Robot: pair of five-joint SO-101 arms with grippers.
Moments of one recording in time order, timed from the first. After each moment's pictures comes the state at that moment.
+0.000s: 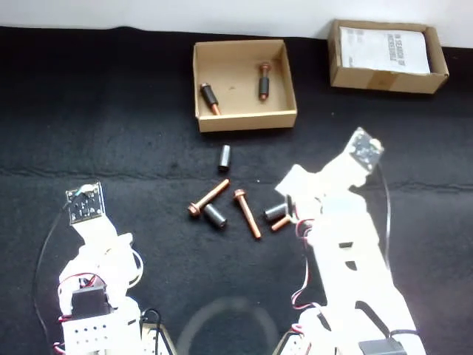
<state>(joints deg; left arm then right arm) -16.4 -102.0 96.0 65.9 10.5 -15.2 -30.3 53.1 39.7 -44.6</state>
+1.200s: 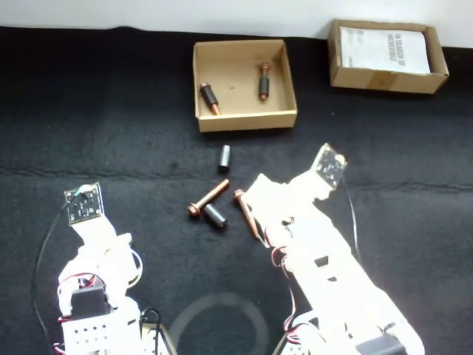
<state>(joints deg) -16.8 -102.0 96.0 66.0 10.6 -27.2 -28.6 65.1 18.8 -54.4</state>
